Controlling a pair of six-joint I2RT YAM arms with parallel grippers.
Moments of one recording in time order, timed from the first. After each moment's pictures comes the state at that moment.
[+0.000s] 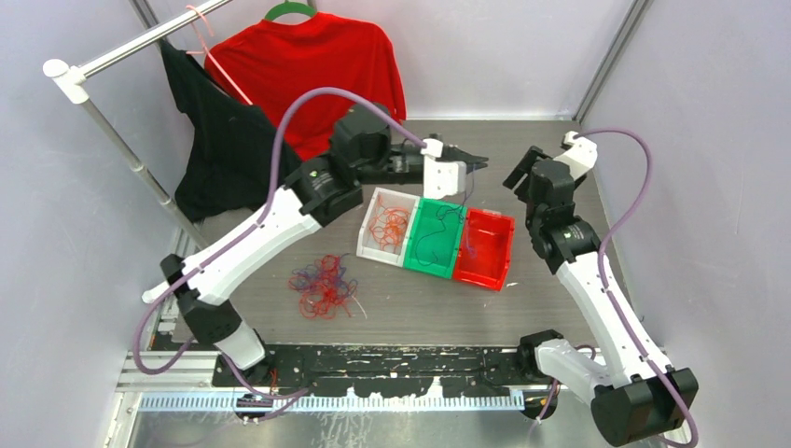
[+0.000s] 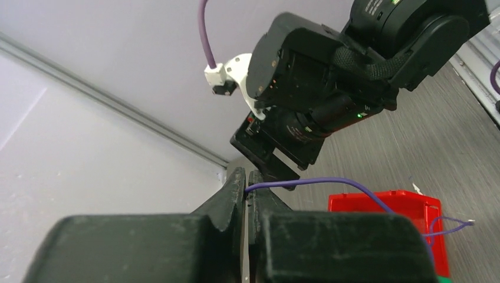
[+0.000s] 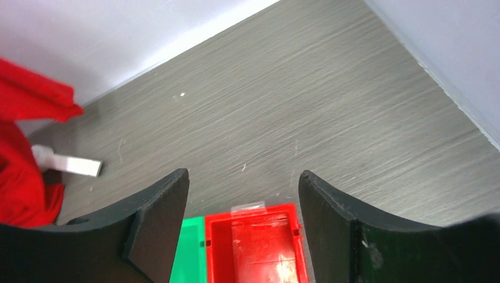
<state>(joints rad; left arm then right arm) -0.95 1.60 1.90 -0.29 0.58 0.76 0.26 0.98 0.96 -0.31 0.52 0.47</state>
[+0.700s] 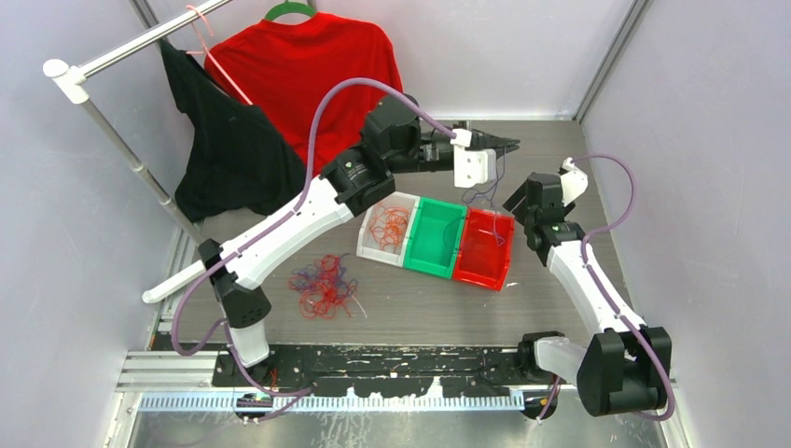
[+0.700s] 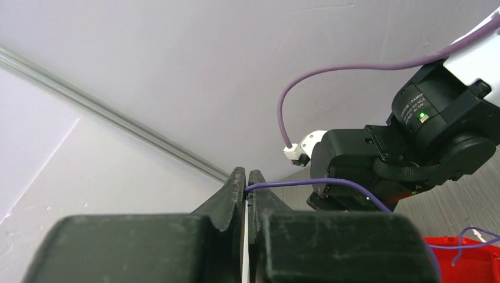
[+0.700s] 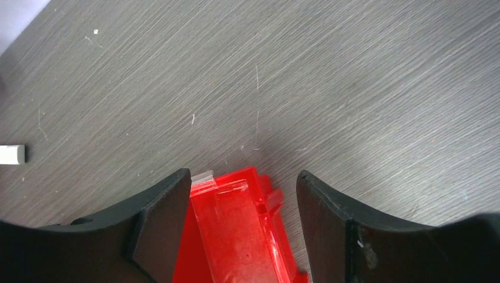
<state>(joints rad) -0.98 1.81 2.07 -0.15 0.57 0.76 0.09 1.12 0.78 -0.29 0.38 0.65</state>
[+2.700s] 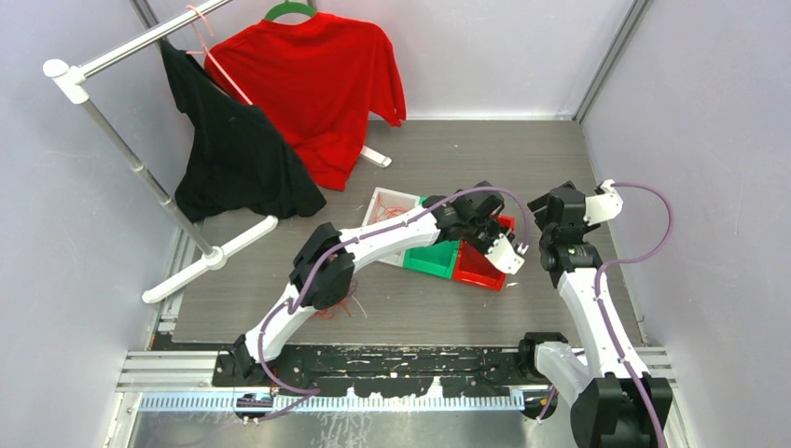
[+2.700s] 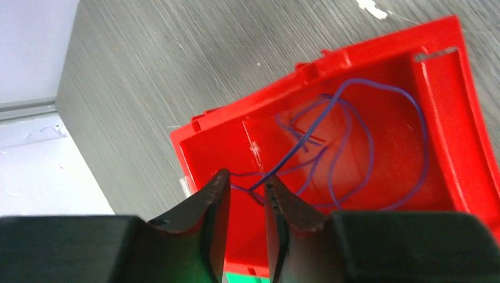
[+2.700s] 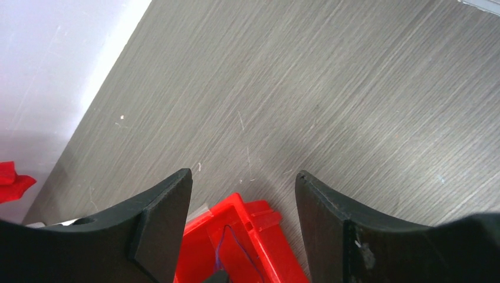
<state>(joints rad) -1.06 2.33 2.07 -0.50 0.30 1.27 -0.02 0.92 0.69 -0.29 0.46 0.83</state>
